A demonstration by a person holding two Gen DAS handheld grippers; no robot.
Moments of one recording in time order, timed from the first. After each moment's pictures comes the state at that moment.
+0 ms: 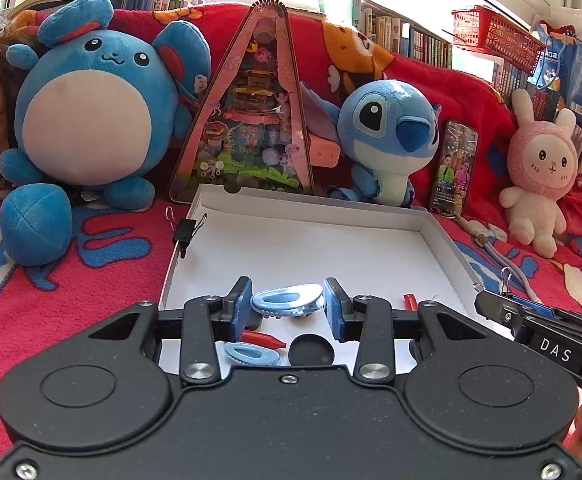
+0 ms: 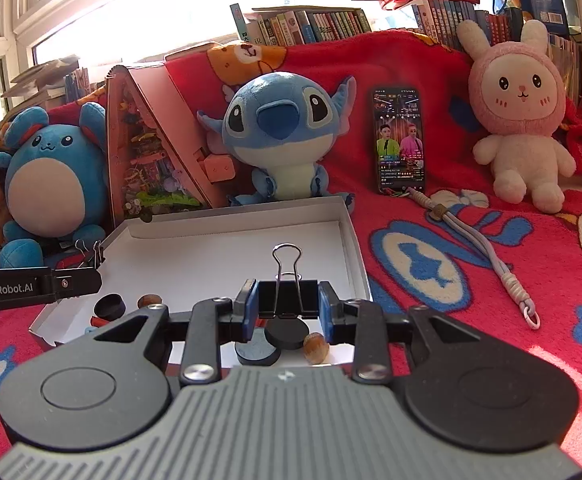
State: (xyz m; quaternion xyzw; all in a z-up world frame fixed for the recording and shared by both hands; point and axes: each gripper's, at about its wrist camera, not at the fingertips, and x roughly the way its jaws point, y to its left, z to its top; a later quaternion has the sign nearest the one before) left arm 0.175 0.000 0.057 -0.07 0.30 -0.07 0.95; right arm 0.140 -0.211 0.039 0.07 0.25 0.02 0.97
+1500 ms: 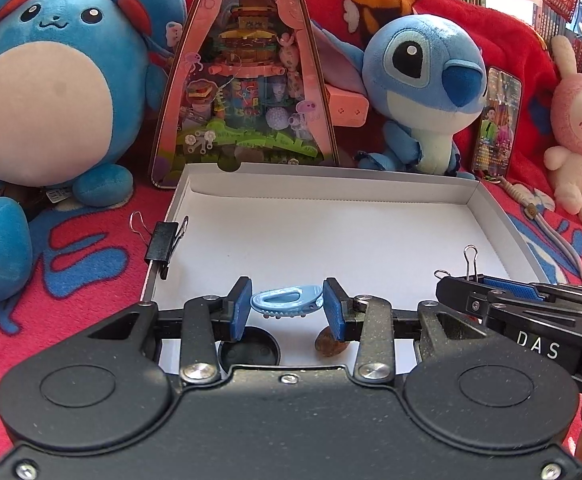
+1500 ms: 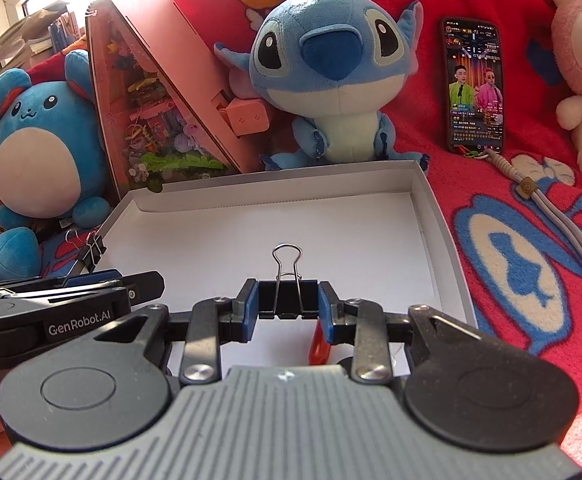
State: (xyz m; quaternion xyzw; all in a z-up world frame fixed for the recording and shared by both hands) left arm 0.262 -0.017 0.034 -0.03 0.38 -0.06 0.92; right arm 0.234 -0.181 0.025 0.08 0.36 0.07 0.93
